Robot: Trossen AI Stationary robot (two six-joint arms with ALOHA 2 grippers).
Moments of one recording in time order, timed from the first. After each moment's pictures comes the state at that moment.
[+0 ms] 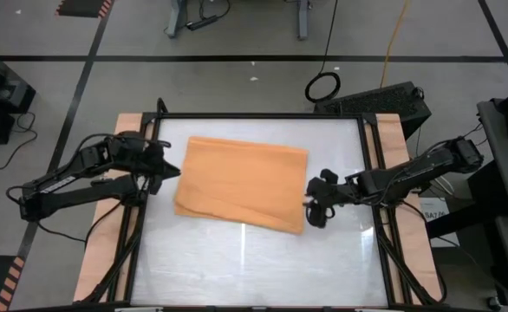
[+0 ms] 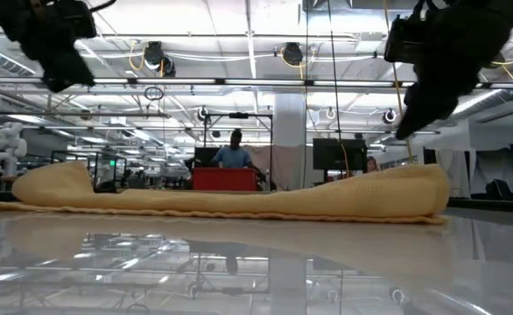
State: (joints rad) left arm 0.45 0.48 0.66 -0.87 0.33 -0.18; right arm 0.25 1.17 0.69 -0.45 0.25 0.56
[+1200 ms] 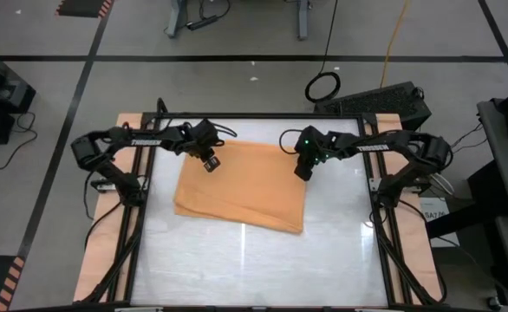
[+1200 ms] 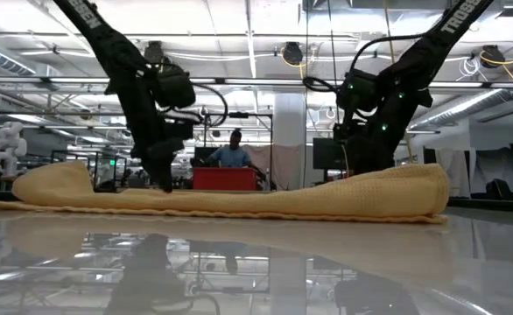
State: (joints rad) left arm 0.57 1.55 0.77 -0.36 -0.07 -0.01; right arm -0.50 1.55 0.73 -0.23 -0.04 0.03
